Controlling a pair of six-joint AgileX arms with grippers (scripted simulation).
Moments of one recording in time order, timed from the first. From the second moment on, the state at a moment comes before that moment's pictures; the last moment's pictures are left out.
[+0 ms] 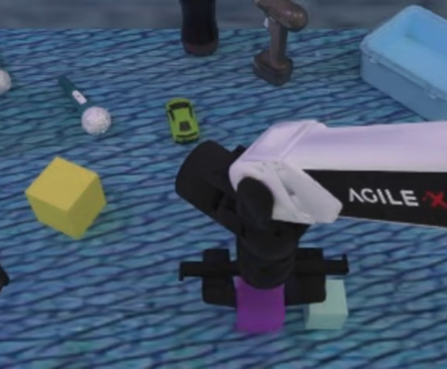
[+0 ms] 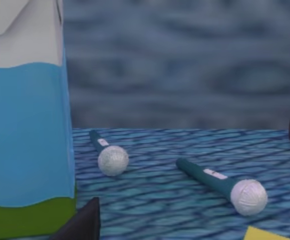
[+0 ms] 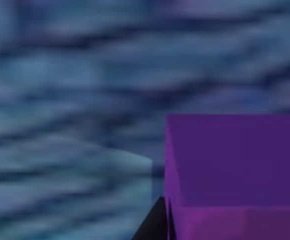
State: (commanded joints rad) left arm 0.00 0.00 0.00 0.00 0.00 0.00; right arm 0.88 2.05 1.39 -0.90 0.02 0.88
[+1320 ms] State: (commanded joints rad) left arm 0.00 0.00 0.00 0.00 0.00 0.00; right arm 0.89 1.97 1.56 -1.15 0.02 0.88
